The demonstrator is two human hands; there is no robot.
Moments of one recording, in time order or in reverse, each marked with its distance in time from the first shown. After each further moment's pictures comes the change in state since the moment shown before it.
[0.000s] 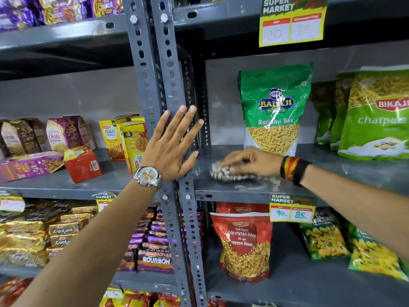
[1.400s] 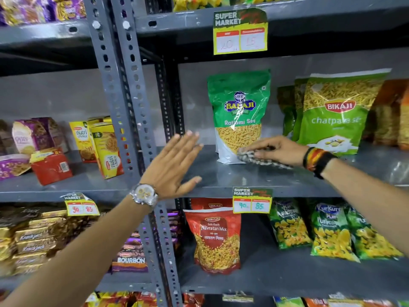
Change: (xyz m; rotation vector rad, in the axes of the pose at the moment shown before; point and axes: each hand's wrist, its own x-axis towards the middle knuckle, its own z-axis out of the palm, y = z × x) left_hand 0.007 0.081 -0.015 -0.278 -0.200 0.133; right_hand -0.123 0.022 -0.075 -0.106 0.206 0.176
